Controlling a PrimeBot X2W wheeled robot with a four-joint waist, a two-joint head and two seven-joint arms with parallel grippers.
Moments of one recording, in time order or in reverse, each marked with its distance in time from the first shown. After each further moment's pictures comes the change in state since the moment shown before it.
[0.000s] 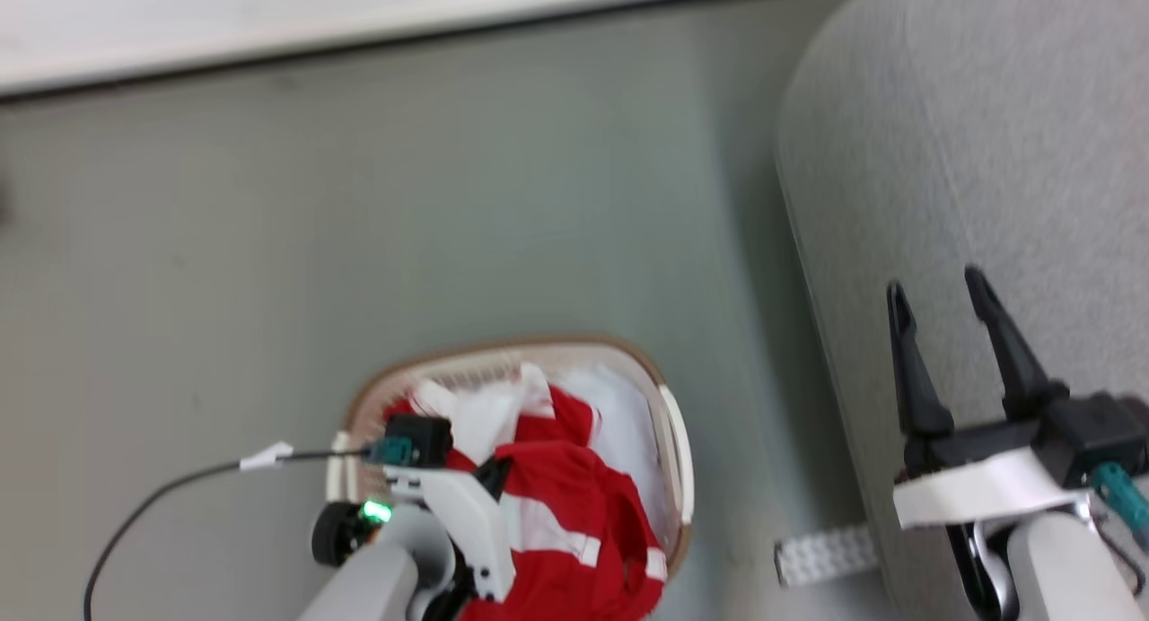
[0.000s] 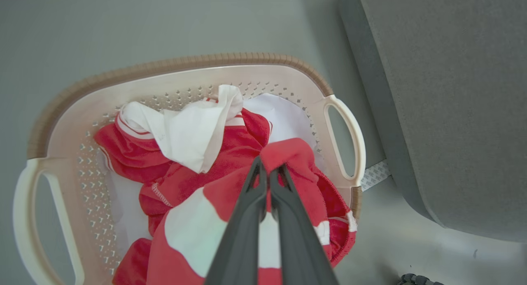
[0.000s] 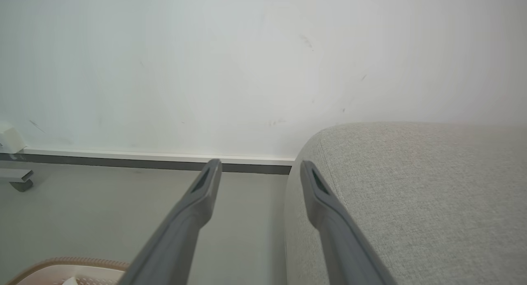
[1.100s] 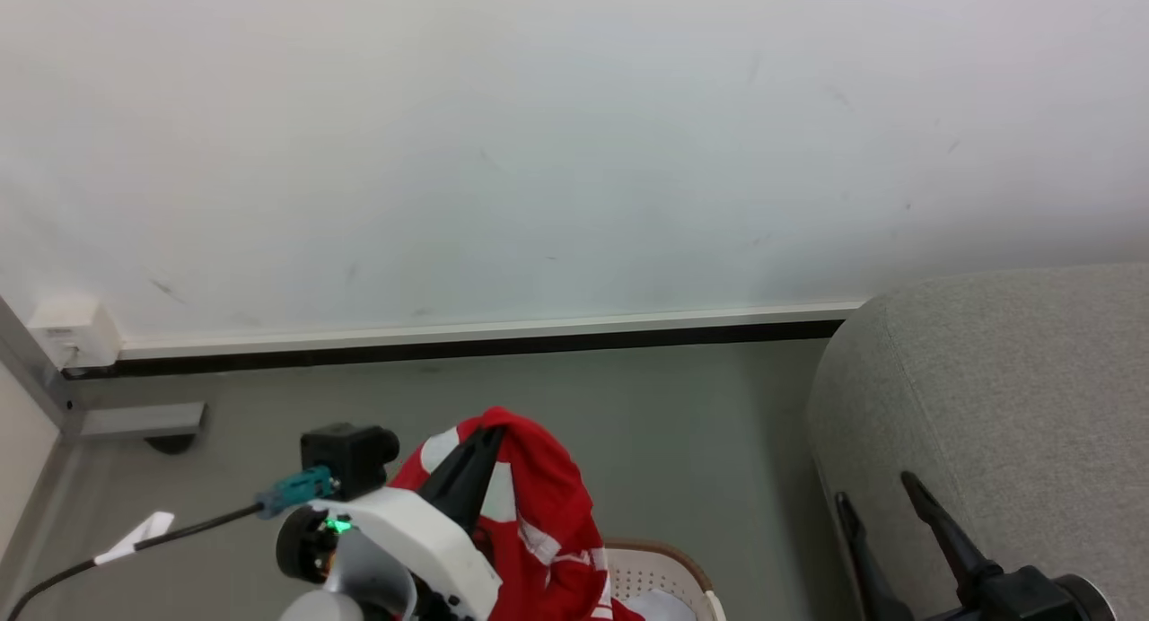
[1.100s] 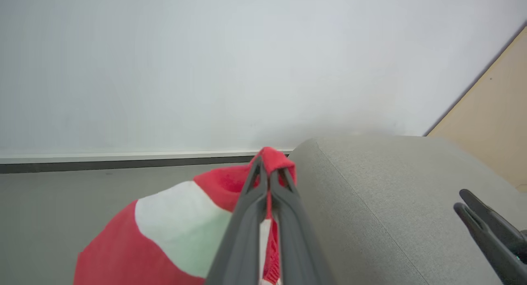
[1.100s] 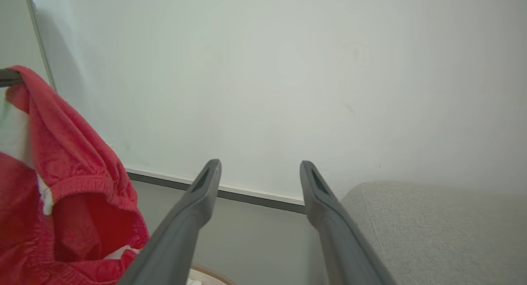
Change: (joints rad) left arm 0.345 0.135 0.075 -0.819 -0.133 0.156 0.120; right arm 0.310 -0.056 0.110 0.004 0.044 0.000 0.000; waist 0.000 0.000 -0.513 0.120
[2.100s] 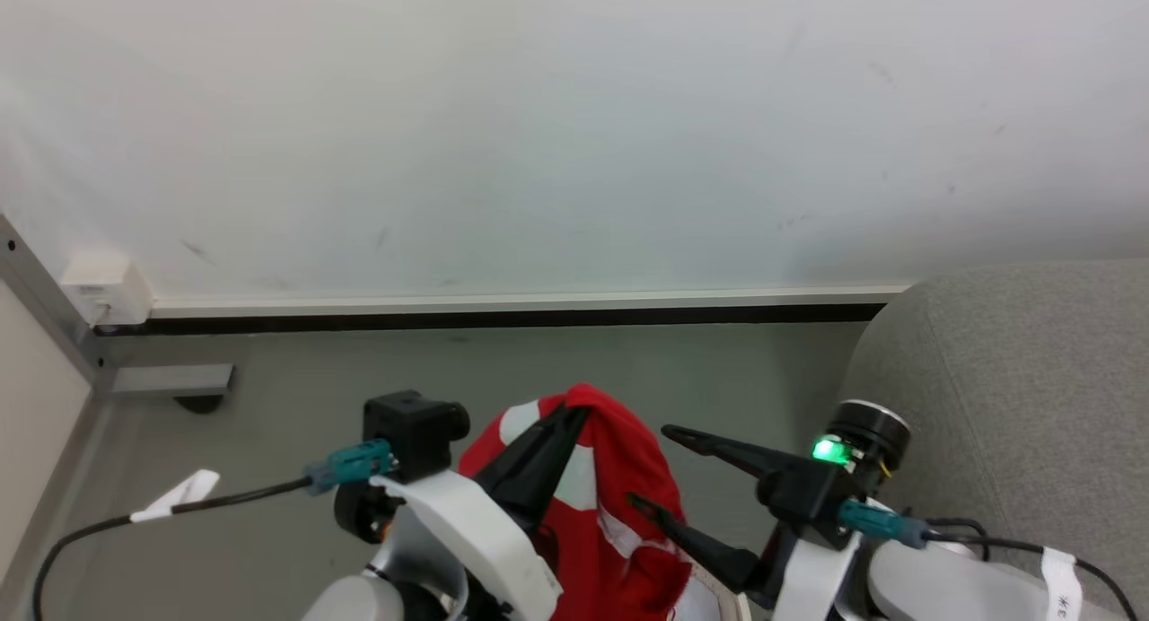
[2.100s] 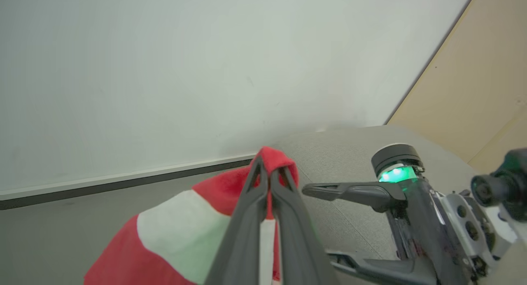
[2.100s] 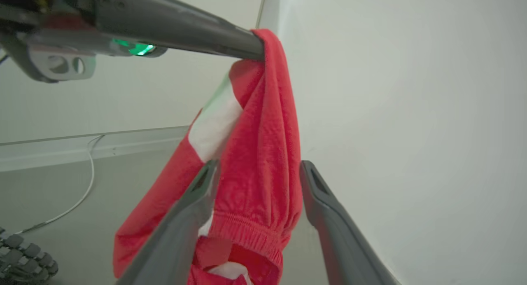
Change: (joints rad) left arm -0.043 0.011 -0.084 -0.198 -0.006 -0.020 0.093; right arm -0.682 -0.319 1.011 0.031 0.444 0.000 0.051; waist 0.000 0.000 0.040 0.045
